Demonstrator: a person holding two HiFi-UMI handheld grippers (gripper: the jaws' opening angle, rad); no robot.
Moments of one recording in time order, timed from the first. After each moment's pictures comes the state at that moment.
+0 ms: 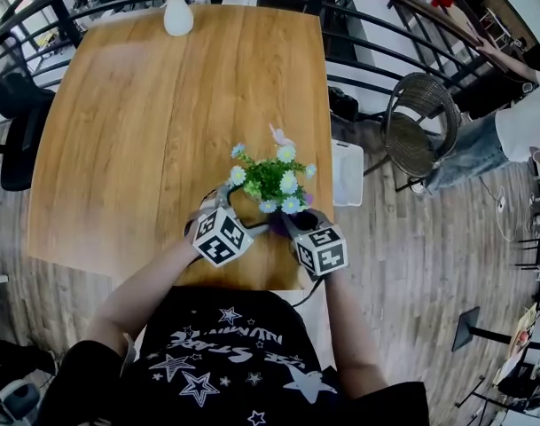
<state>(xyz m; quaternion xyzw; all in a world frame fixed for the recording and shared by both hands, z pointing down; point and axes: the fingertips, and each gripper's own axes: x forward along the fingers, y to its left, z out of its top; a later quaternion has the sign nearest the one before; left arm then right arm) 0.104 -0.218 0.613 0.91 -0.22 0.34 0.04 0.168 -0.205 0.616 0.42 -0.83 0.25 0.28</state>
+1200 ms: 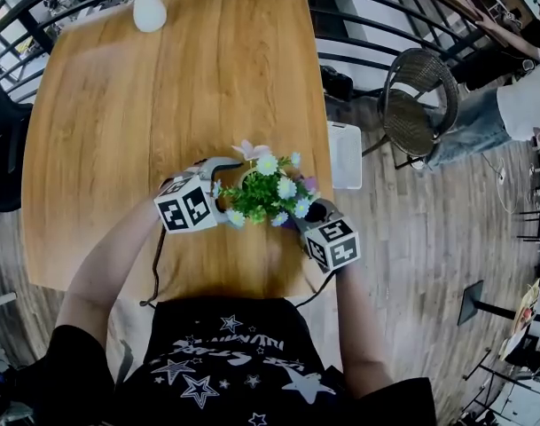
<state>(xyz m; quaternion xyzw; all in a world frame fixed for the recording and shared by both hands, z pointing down) 0.097 -0.258 0.603 0.94 0.02 0.34 -0.02 0.198 -0.238 0.618 0.42 -0.83 0.25 0.28</state>
